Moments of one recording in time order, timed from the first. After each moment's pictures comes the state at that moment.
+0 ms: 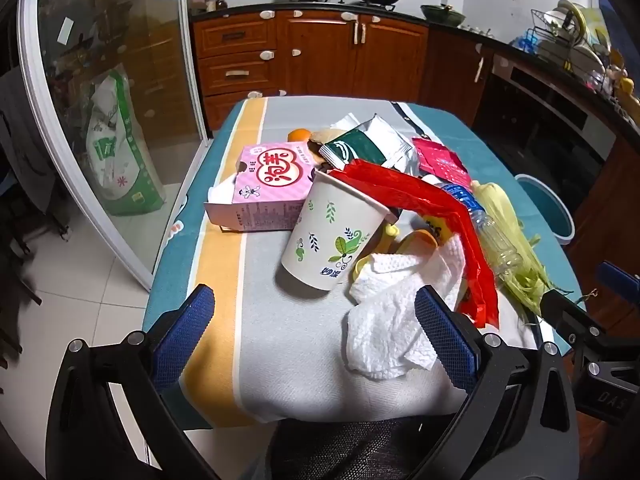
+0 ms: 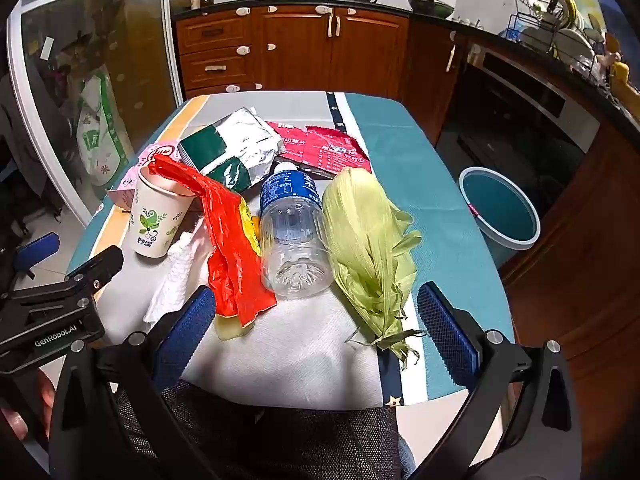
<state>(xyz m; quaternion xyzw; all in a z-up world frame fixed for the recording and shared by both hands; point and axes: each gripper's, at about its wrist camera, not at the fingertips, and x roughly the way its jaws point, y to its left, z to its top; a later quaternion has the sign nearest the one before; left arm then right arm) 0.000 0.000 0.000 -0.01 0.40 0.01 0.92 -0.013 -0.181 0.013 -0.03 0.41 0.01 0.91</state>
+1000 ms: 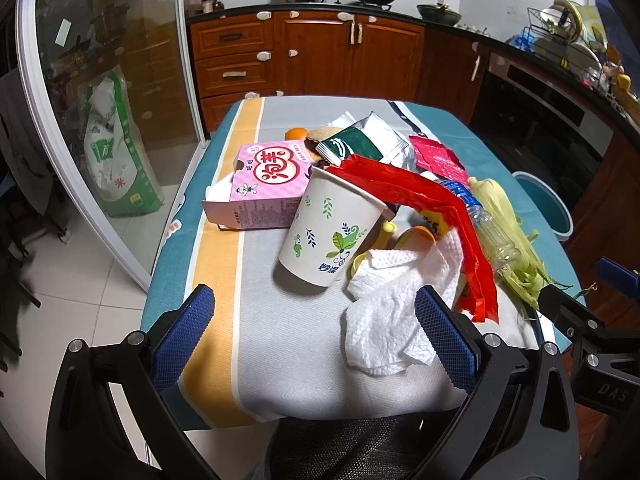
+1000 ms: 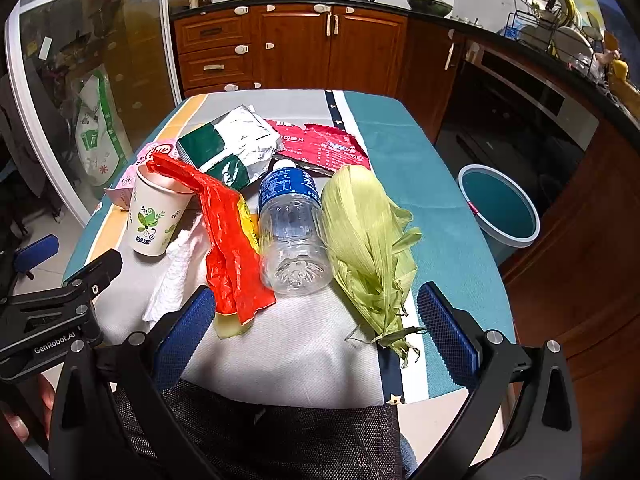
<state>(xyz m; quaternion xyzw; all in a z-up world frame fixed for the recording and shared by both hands) -0.004 -0.002 -0.002 -0.01 0.40 0.00 0.92 -0.014 -0.183 0.012 -0.03 0.41 0.01 0.91</state>
